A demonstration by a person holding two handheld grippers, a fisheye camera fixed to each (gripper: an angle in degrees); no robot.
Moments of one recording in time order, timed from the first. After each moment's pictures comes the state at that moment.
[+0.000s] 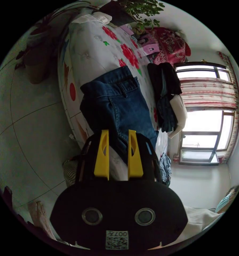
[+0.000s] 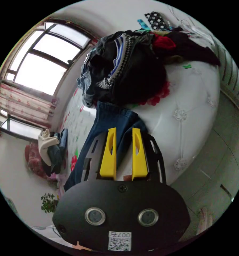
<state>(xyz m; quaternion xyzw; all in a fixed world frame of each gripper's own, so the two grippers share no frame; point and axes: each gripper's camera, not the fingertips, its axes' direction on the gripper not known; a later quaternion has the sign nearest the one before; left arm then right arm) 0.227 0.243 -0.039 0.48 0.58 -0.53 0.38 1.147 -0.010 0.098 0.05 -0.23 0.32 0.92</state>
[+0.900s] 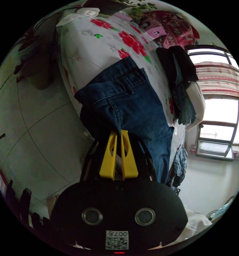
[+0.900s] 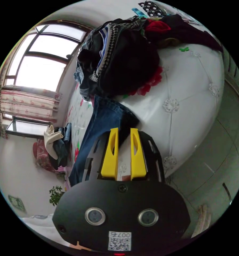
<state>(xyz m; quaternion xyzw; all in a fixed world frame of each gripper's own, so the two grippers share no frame) 0.159 0.234 -0.045 0.42 0.56 -0.52 0.49 1.206 0.024 0.113 0.01 -0.29 0.32 0.90</state>
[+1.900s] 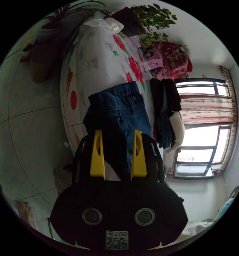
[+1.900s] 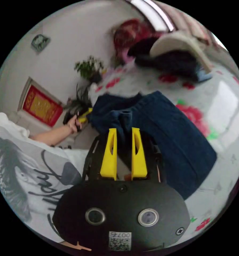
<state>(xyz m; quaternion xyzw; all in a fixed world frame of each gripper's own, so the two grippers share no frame) 0.160 0.266 0.071 0.49 0.58 -0.58 0.30 0.711 0.020 0.070 -0.13 -0.42 -0.45 0.78</state>
